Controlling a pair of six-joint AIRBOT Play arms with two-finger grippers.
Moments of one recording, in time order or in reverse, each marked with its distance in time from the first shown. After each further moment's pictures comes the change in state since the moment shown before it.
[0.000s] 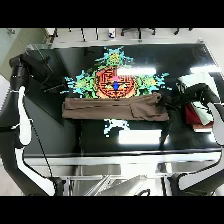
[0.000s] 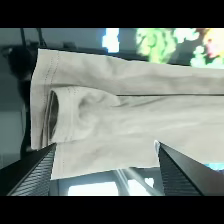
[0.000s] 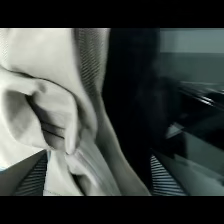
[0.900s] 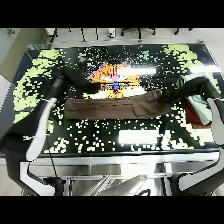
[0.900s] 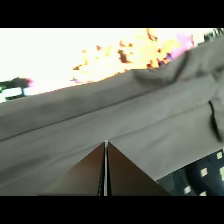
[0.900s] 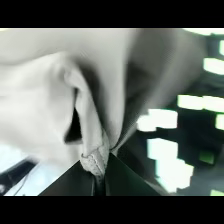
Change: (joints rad) left arm -0.412 0.087 -0.351 -0.121 -0.518 0.005; right arm 0.037 0.037 0.157 0.040 -0.124 0.026
